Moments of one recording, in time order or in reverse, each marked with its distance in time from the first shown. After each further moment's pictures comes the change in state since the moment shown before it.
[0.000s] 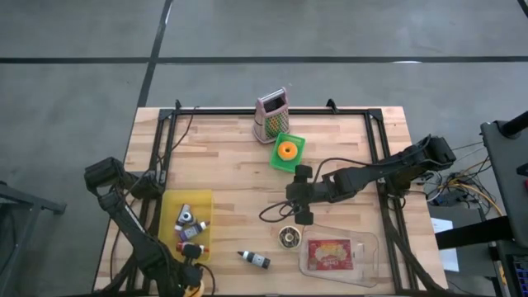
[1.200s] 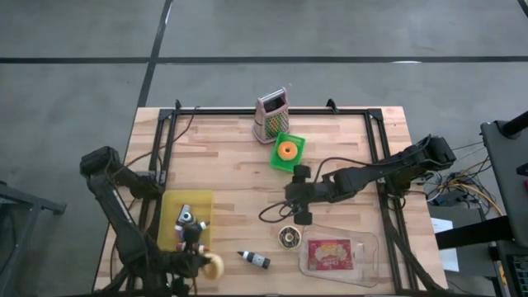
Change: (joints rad) left arm -0.001 -0.128 0.174 -0.267 -0.601 0.131; right arm 0.000 0.000 -0.001 0.035 0.000 -0.030
